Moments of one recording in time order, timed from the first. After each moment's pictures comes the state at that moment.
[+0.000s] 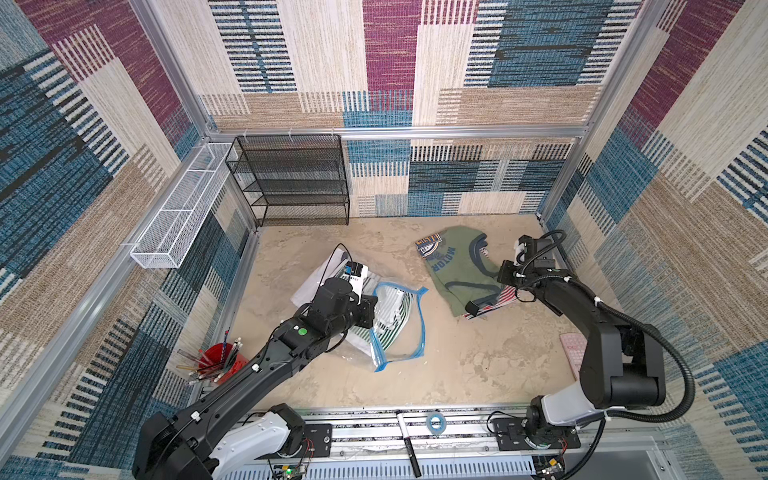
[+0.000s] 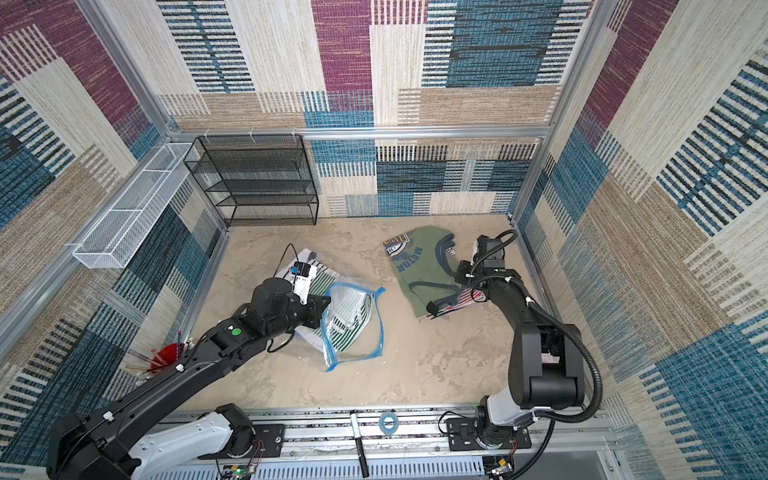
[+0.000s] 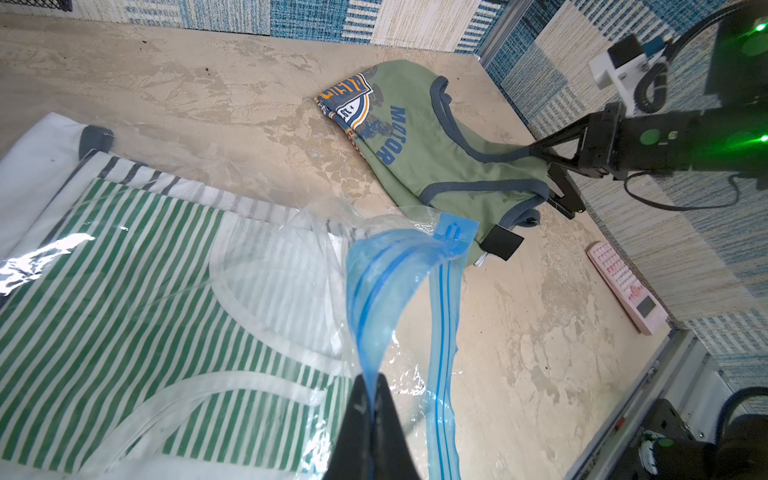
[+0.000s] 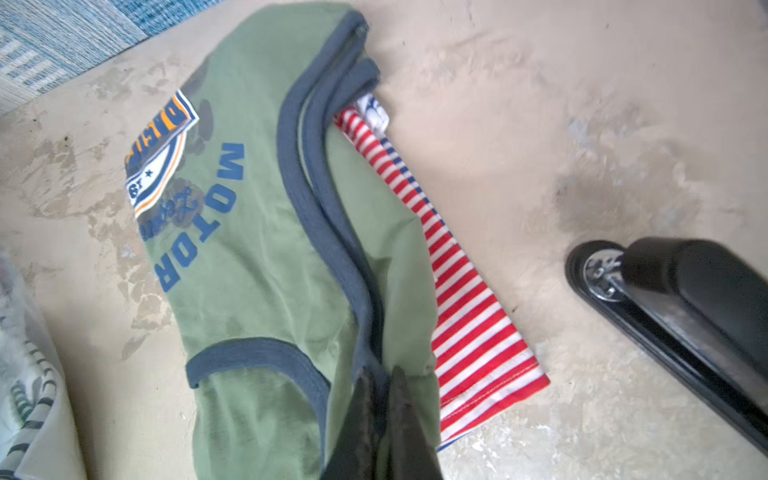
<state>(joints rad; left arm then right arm) -0.64 1.05 0.81 -0.30 0.03 -0.39 -0.02 1.50 1.02 -0.36 -0.08 0.26</state>
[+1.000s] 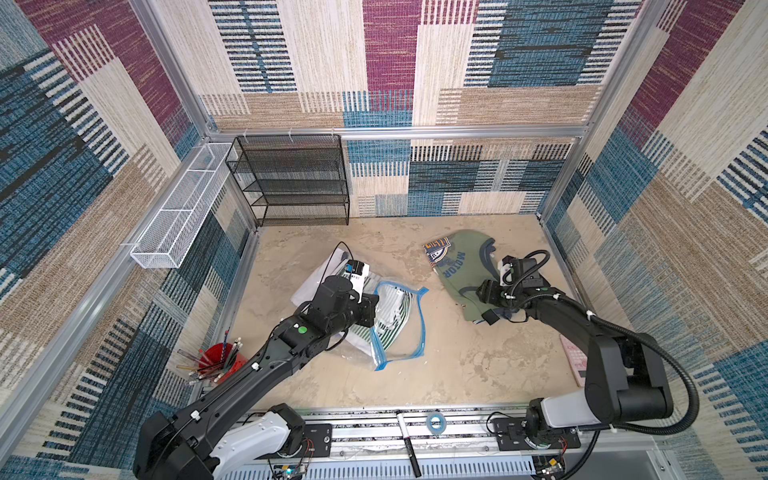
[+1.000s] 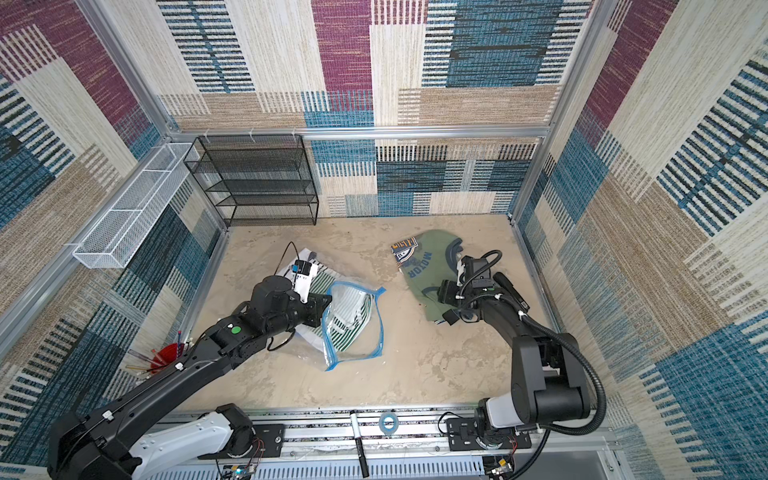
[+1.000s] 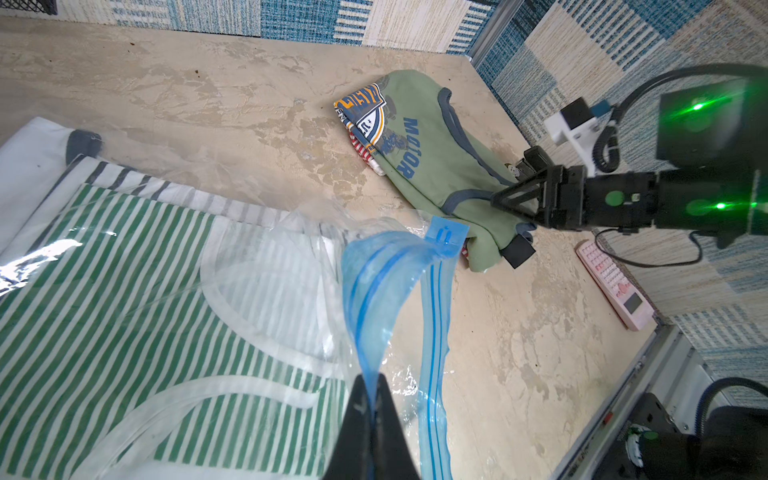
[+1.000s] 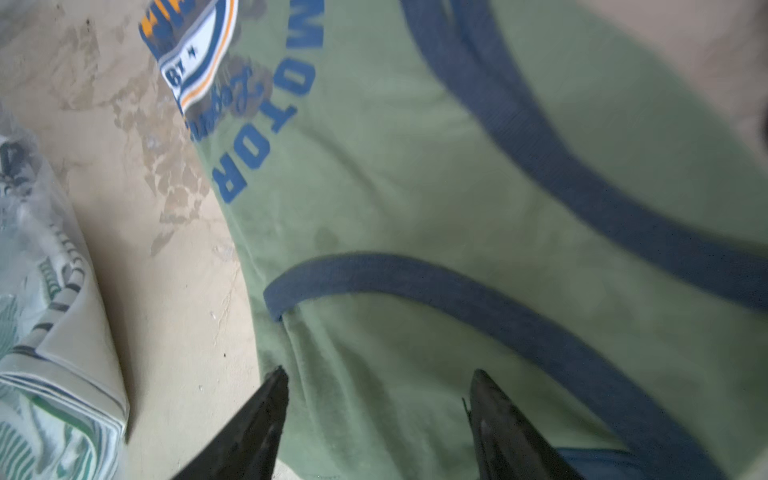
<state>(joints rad) -0.64 1.06 0.83 -0.32 0.06 -0.39 0.06 1.47 0.80 -0.29 -0.23 0.34</state>
